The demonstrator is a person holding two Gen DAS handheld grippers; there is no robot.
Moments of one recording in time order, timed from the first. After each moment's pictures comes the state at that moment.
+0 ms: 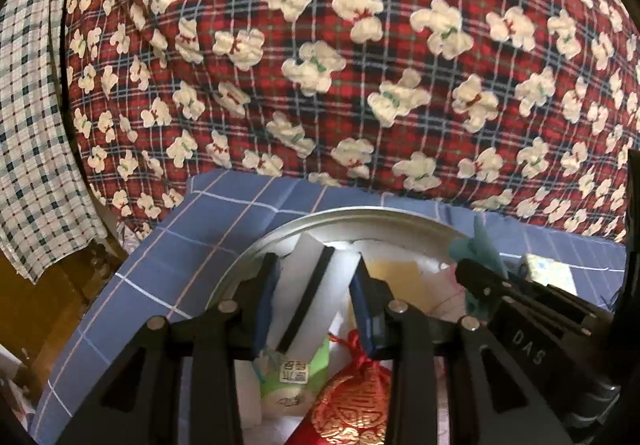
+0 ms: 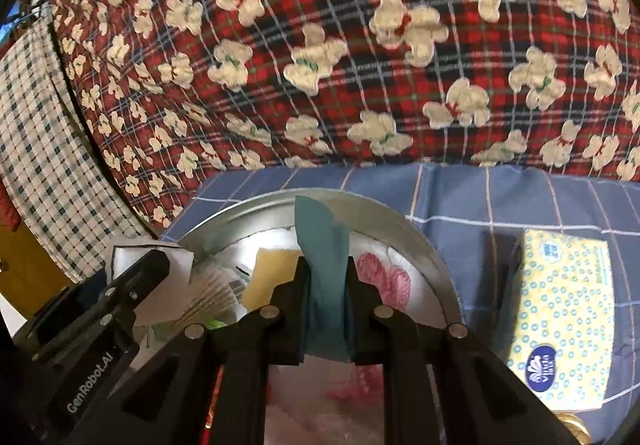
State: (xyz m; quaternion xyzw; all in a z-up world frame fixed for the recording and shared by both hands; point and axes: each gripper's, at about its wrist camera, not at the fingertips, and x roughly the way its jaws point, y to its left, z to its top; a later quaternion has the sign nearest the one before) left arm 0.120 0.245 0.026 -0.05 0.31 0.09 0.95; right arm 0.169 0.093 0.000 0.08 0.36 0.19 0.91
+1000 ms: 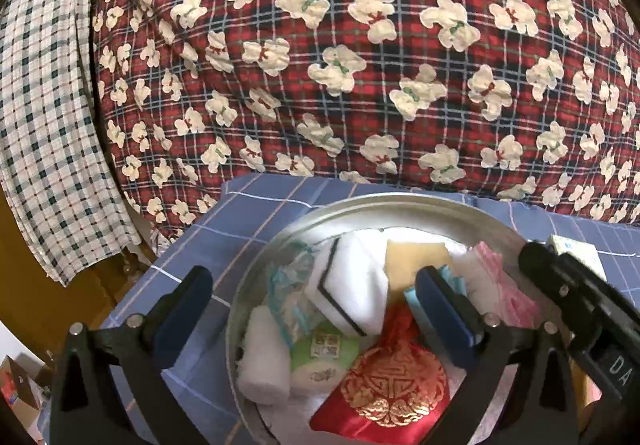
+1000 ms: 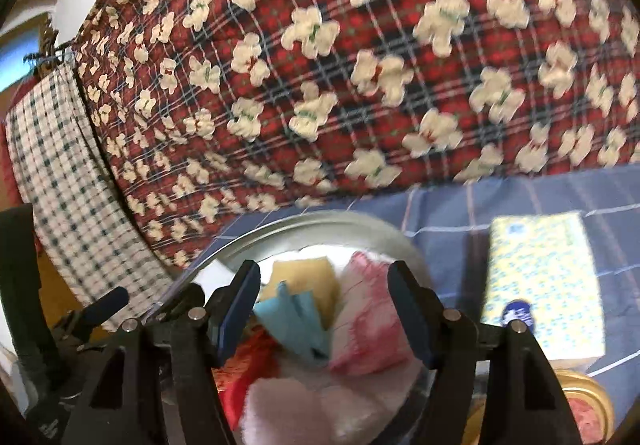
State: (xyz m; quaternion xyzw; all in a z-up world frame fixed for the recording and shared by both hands) left arm 0.094 0.241 0.012 -0.01 0.28 0.14 0.95; right arm 0.111 0.062 0.003 0.13 0.25 0.19 0.94
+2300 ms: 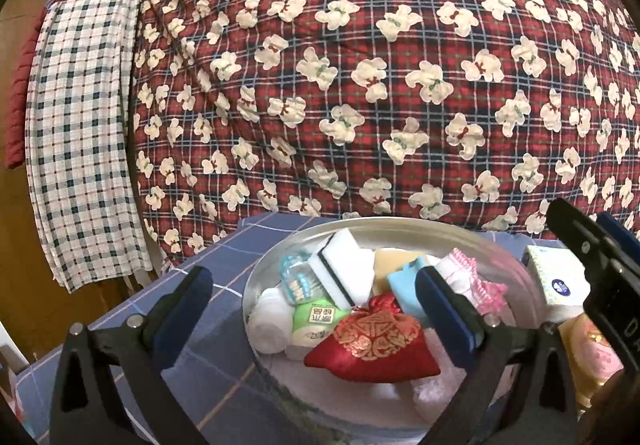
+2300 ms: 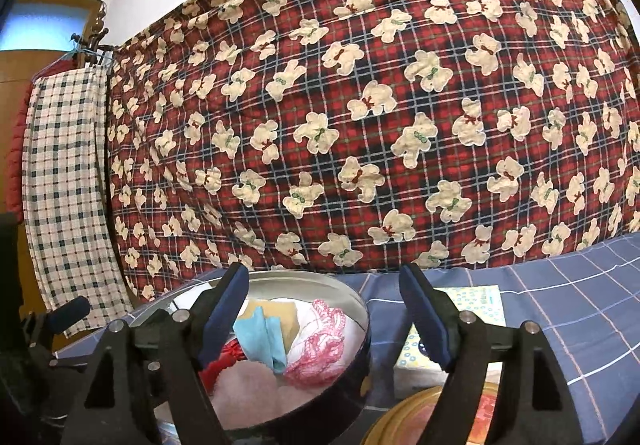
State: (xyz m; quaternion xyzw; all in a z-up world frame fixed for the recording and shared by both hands) left arm 0.012 0.217 0.001 -0.01 0.15 0.16 0.98; right arm 0.027 0.041 0.010 0.06 0.07 0.14 0.99
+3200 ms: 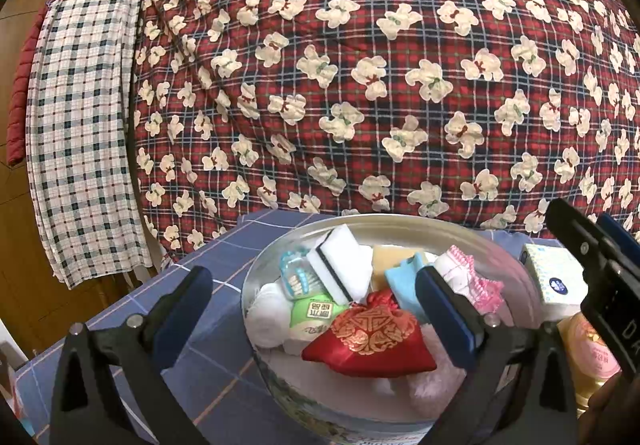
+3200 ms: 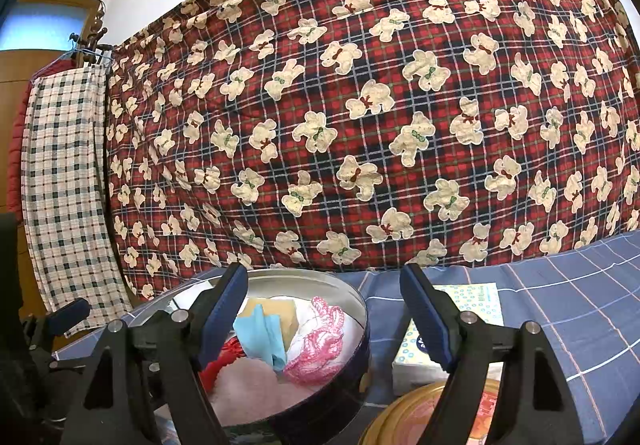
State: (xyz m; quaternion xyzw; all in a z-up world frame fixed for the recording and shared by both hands) left arm 0.011 0.217 0.001 -0.02 0.15 0.16 0.97; right arm 0.023 0.041 0.009 0.06 0.07 0.14 0.99
